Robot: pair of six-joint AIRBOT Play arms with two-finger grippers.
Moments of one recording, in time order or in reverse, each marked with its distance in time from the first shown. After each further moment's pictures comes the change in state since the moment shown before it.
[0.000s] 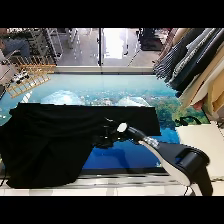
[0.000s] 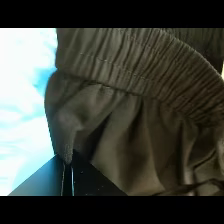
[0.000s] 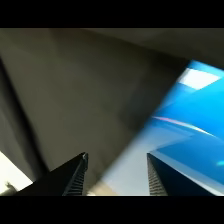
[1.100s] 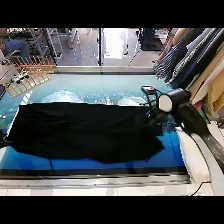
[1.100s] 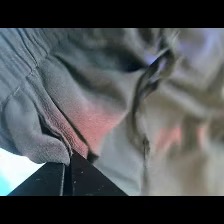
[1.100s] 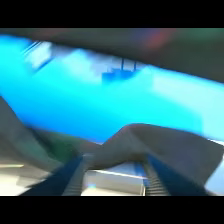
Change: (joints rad) left arm -0.090 0.167 -0.128 0.061 -0.370 0.070; right arm -0.280 0.471 0.209 -1.004 0.618 0.356
